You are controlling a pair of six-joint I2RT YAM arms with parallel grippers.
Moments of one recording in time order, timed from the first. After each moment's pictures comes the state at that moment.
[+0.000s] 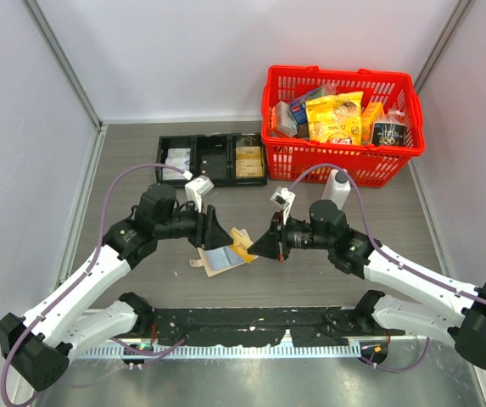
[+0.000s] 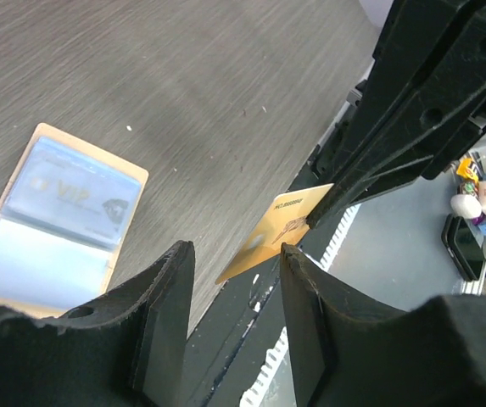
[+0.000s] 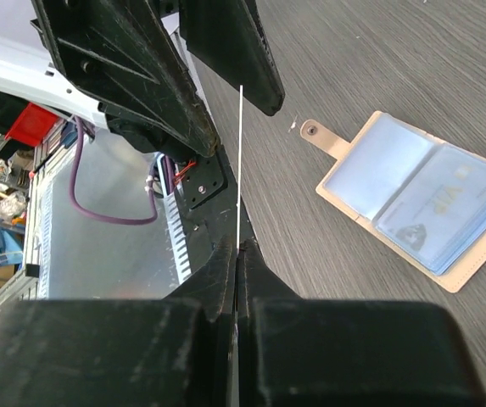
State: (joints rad) left arm -0.61 0.93 0.83 -0.43 0.54 -0.40; right arm 0.81 0.99 0.62 0.10 -0.56 0.48
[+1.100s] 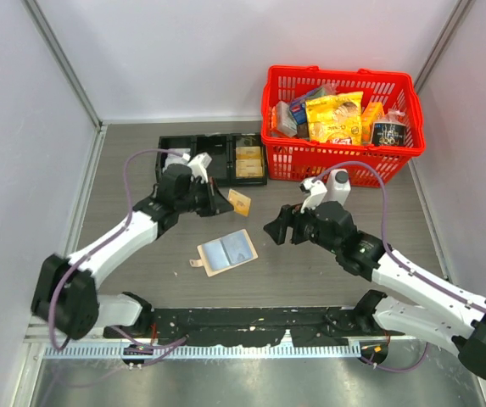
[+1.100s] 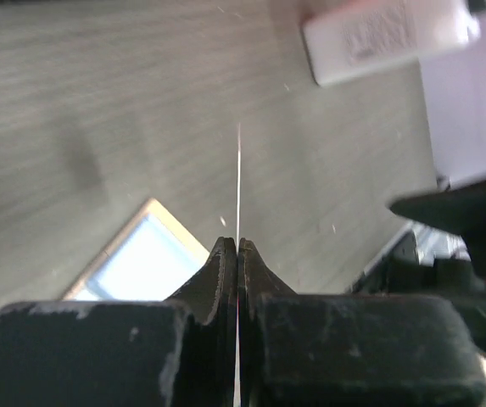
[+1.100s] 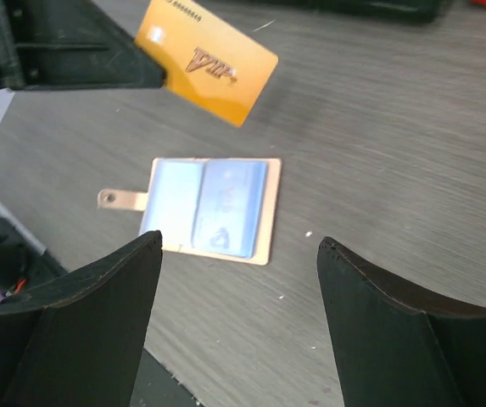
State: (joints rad) left arm -0.51 1.23 0.84 -0.15 0.40 -0.58; right arm 0.77 0.92 0.62 -0.10 -0.02 0.49
